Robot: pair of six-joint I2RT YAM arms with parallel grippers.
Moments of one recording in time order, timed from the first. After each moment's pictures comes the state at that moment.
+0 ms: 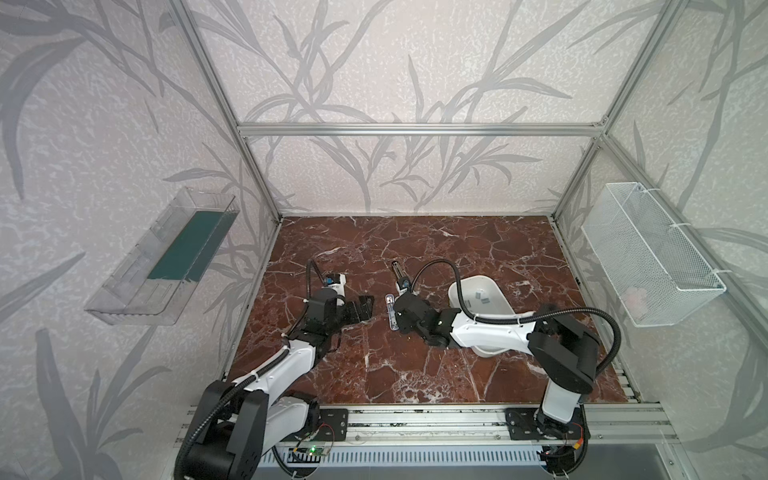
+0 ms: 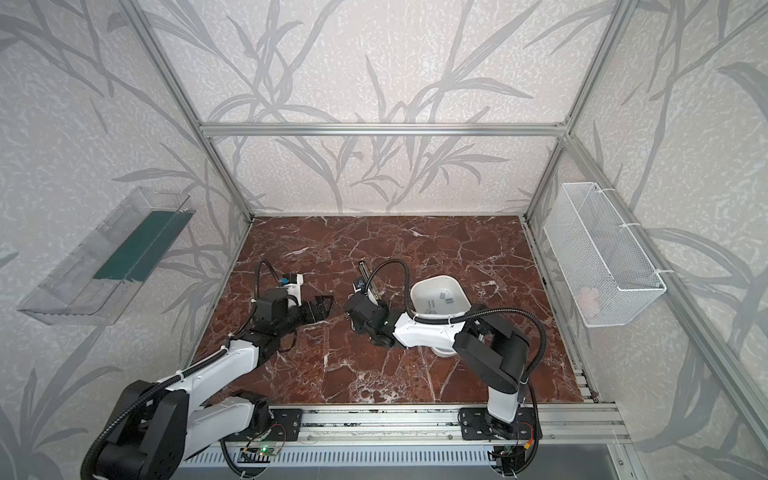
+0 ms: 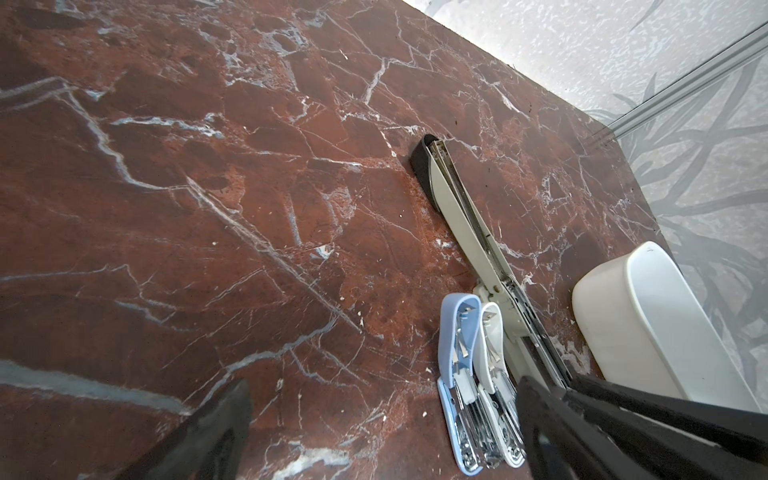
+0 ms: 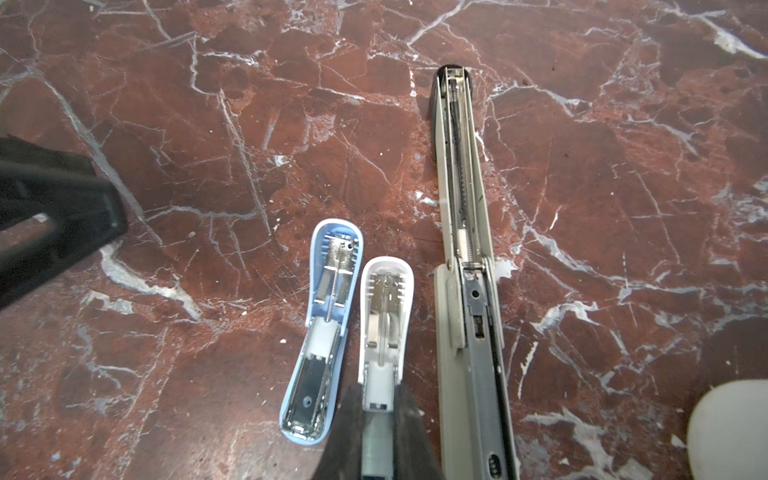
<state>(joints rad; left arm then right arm) -0.23 1.13 0.36 0.20 0.20 -0.47 1.04 1.81 1.08 -0.07 0.41 0.46</state>
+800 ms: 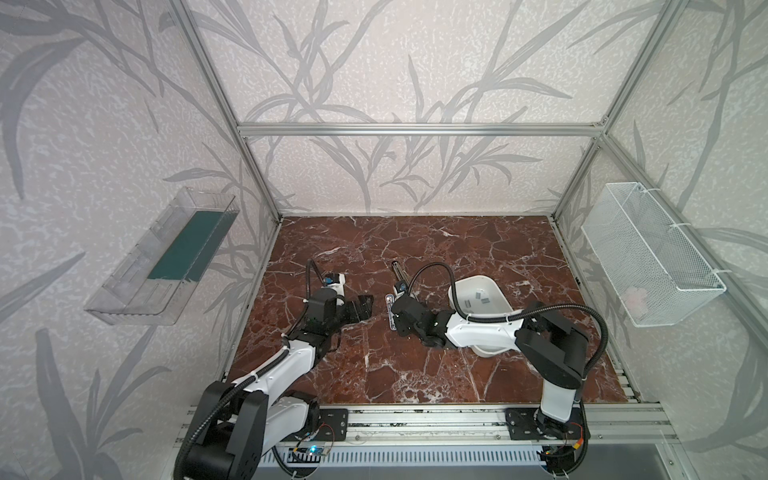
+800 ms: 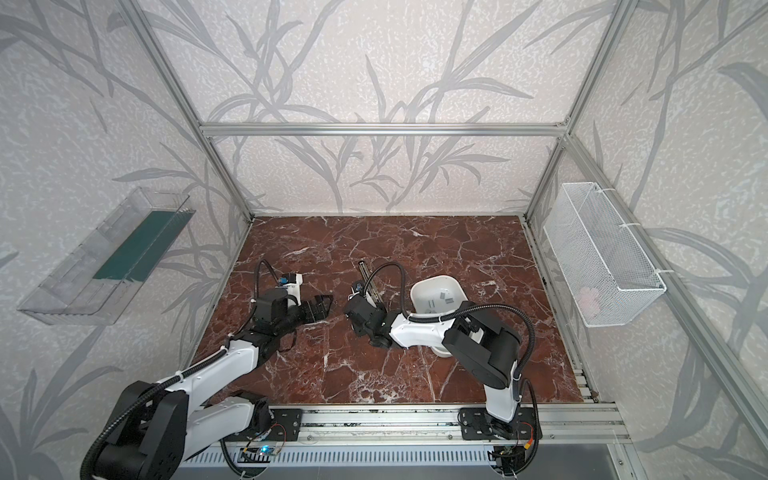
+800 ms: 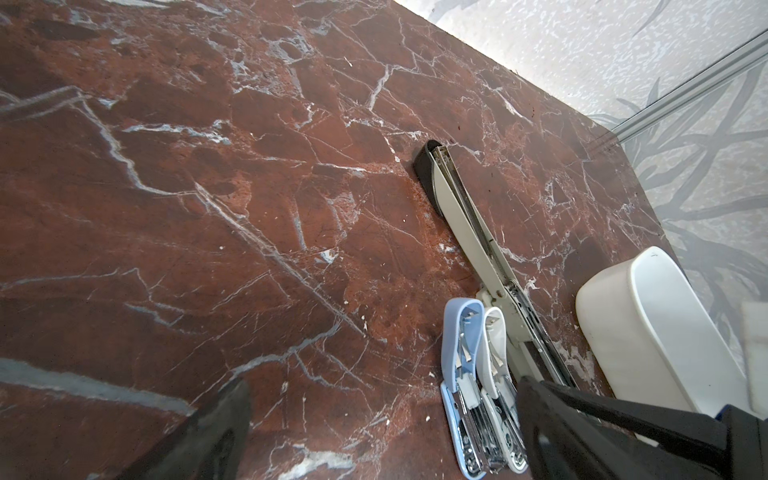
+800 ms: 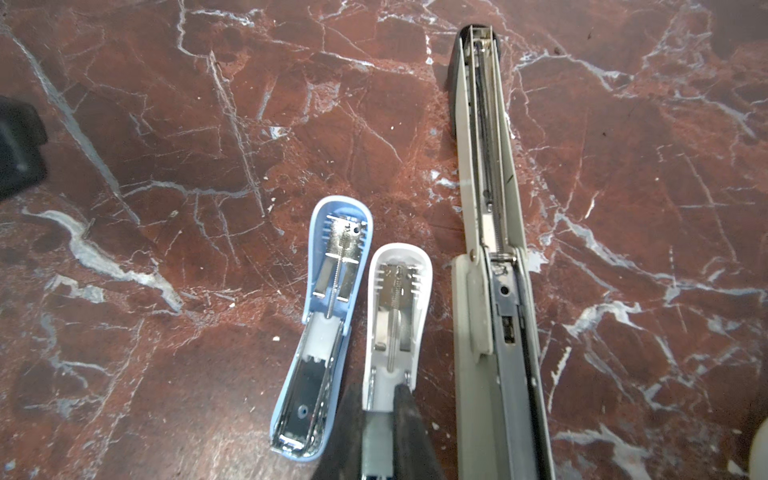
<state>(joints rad) -0.23 1.13 0.36 0.20 0.19 -0.46 1.03 1.87 1.08 -0.04 0.39 0.45</state>
